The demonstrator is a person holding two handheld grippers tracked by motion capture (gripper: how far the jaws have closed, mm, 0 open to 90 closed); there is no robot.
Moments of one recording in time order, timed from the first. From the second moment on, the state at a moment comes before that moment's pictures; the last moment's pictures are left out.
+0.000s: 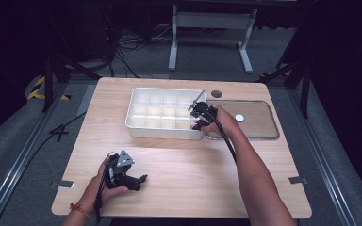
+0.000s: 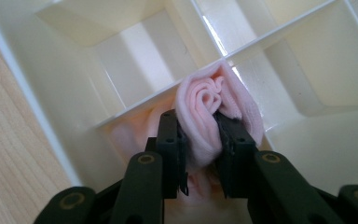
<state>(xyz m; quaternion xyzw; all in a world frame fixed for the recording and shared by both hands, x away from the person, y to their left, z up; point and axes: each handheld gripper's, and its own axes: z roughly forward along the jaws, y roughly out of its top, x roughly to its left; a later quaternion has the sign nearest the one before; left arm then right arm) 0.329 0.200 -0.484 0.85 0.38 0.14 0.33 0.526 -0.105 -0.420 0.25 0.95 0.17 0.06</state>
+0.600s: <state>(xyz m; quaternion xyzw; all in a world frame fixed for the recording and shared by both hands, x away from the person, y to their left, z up) 0.329 0.200 -0.484 0.85 0.38 0.14 0.33 0.521 -0.113 -0.408 0.25 0.95 0.19 0.07</state>
